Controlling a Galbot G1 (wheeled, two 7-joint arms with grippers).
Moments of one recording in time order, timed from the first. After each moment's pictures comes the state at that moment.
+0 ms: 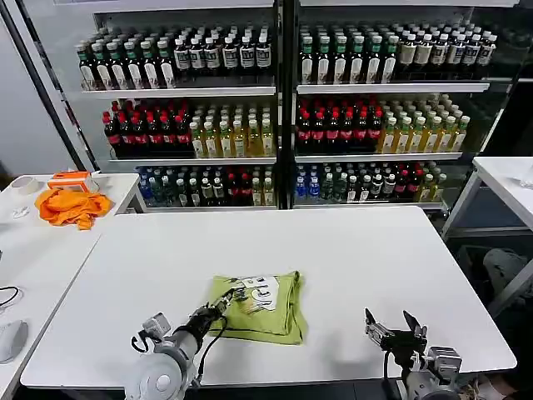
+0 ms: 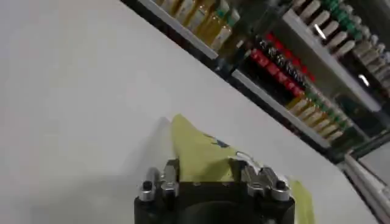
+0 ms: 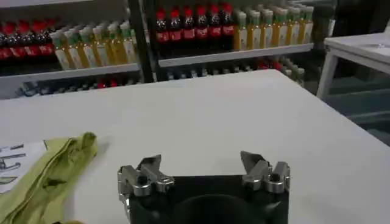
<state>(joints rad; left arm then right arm) 1.26 -1.21 -0.29 -1.91 -1.13 0.36 -0.34 -1.63 1.22 0.57 2.28 0.51 -0.53 0.30</state>
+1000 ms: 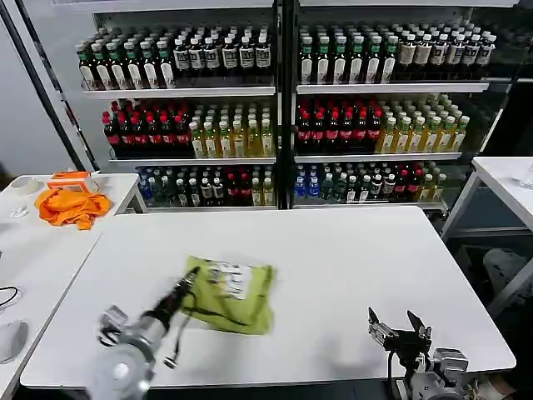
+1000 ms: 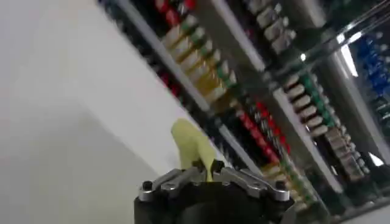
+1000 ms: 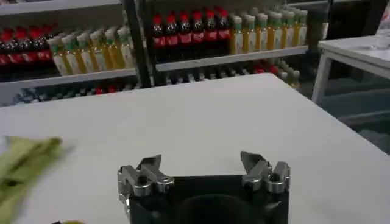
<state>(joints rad) 1.29 -1.17 -0.54 -2.01 -1.36 0.32 -0.31 -1.63 1.23 0.58 2.30 0.52 -0.54 0.30</state>
